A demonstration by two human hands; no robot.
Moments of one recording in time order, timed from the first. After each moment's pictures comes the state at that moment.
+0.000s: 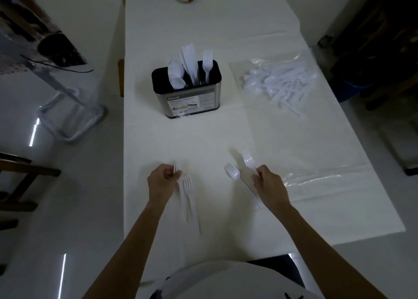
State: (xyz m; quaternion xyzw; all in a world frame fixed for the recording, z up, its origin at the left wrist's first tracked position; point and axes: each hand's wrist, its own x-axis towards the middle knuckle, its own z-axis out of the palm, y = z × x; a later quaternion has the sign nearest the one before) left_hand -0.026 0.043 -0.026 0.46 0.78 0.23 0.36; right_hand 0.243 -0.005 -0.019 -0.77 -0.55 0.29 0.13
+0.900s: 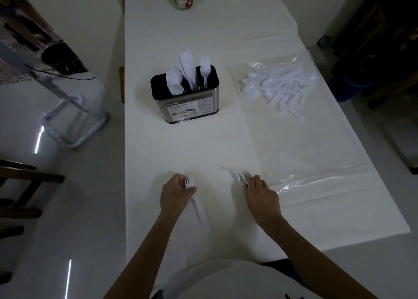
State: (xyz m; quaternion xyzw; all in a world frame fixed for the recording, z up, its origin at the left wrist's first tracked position) left_hand -0.003 0.027 -0.023 0.52 0.75 0.15 0.38; right_hand 0.219 -0.023 -0.041 -0.71 -0.71 0.02 0.05
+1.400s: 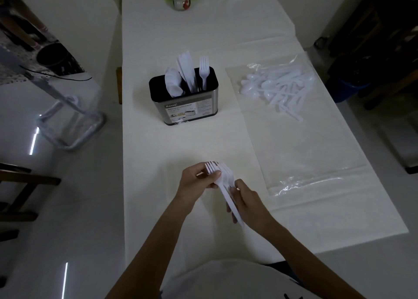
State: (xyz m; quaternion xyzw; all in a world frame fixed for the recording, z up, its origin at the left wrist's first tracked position) left_hand 0.040 0.041 0.022 0.41 0.57 0.31 0.64; right_hand 0.192 -0.024 0.009 -0.63 -0.52 0.52 0.23
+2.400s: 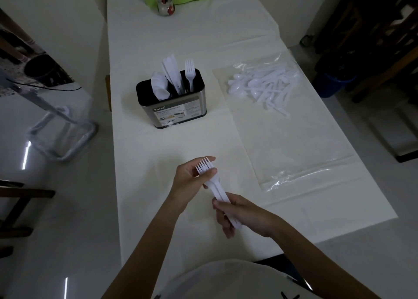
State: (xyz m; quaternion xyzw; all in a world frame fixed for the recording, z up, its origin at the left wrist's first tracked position) left_hand 0.046 0.041 0.041 0.49 0.52 0.32 0.63; right_hand 0.199 -0.034 0.052 -0.48 -0.38 0.77 0.21
